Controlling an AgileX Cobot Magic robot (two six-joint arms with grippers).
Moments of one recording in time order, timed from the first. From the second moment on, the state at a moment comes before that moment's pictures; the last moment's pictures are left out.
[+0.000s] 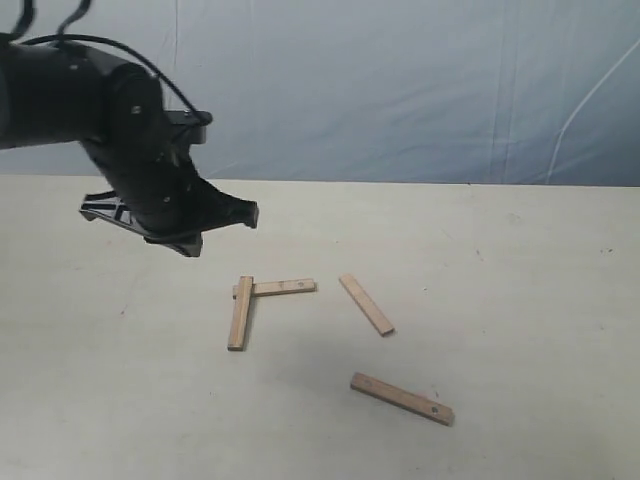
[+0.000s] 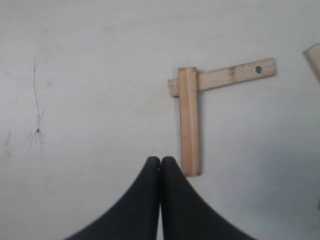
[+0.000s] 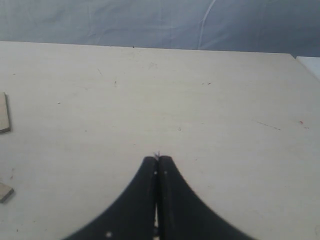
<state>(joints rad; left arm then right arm) -0.44 1.78 -1.33 0.08 0.78 -0.39 0.01 0.01 0.00 0.03 0.37 -0.07</state>
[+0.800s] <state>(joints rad) -0.28 0.62 -0.04 -0.12 -0.43 -0.27 0.01 0.01 0.00 0.15 -0.21 -0.04</state>
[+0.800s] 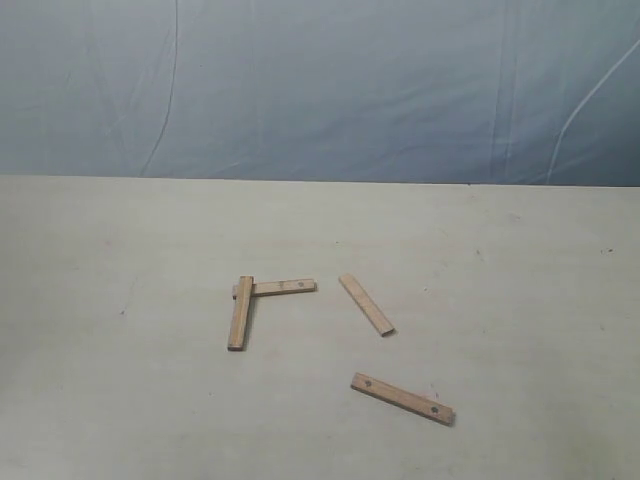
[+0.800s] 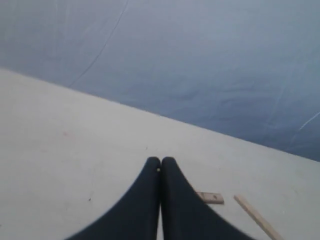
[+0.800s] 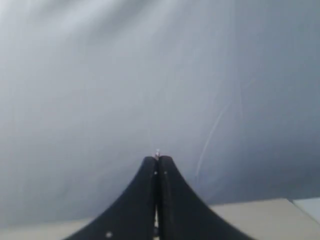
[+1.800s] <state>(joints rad) -0.28 0.47 0.00 0.16 -0.24 -0.51 0.16 1.49 -0.94 -1.70 -0.39 1.78</state>
